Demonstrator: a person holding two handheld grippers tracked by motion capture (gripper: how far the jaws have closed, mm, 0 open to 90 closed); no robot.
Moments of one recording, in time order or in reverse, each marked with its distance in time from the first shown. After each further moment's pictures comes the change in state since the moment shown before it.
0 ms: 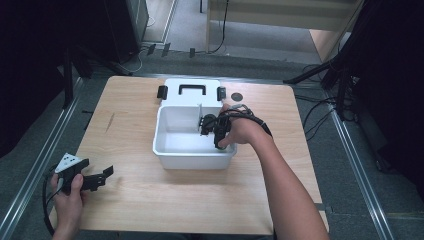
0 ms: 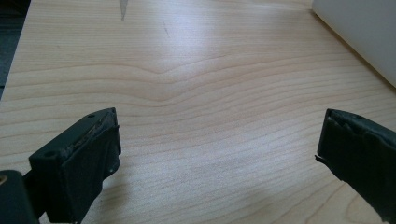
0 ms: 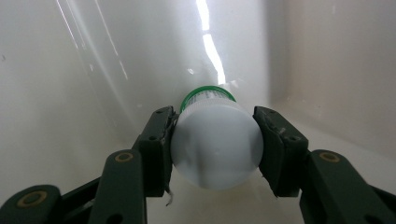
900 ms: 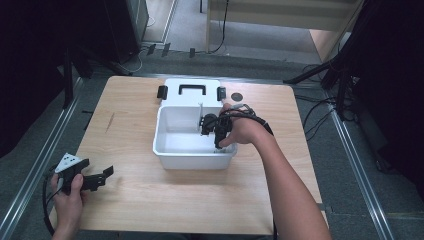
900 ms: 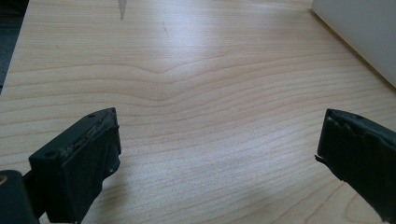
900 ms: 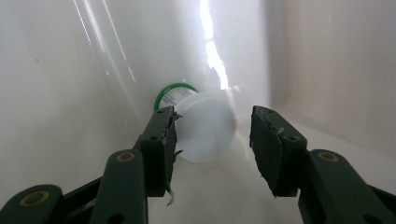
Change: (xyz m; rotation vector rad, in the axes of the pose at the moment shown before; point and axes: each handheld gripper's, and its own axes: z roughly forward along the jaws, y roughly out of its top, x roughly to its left) left arm 0.000 0.000 0.000 -0.001 -0.001 0.000; right arm 0.002 -0.004 -0.010 -0.032 0.014 -0.002
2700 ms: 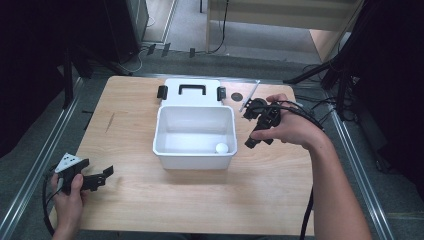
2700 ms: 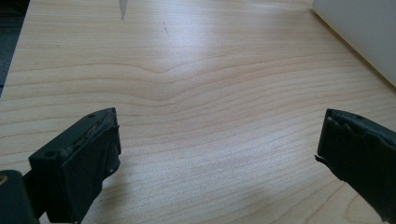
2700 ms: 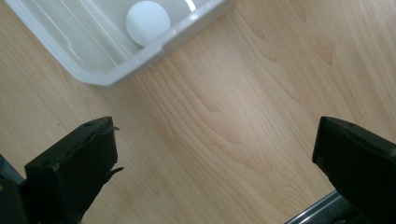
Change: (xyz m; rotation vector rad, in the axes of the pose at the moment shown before) left arm 0.000 0.000 0.000 -0.002 0.003 -0.001; right arm -0.007 -0.108 -0.085 -0.094 0.016 0.405
